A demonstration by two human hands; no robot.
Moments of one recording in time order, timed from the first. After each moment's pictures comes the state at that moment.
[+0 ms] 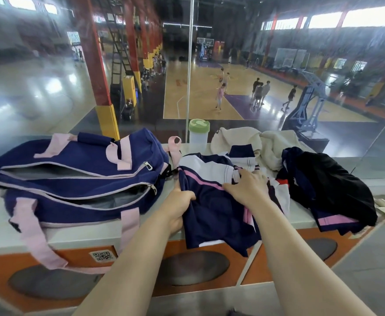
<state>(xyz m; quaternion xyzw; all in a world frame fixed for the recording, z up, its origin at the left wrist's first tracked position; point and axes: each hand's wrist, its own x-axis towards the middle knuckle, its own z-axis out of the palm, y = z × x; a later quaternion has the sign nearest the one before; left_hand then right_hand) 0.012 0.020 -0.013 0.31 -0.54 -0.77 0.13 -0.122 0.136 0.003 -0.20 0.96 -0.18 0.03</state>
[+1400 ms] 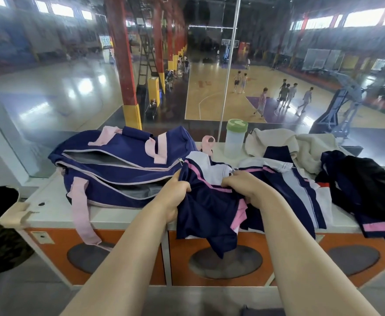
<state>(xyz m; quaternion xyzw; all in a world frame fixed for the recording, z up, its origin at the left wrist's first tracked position) 0.095 -0.051 0.004 0.33 -0.58 -0.73 0.14 -0.045 0.066 0.028 -0.22 0.83 -0.41 0.31</state>
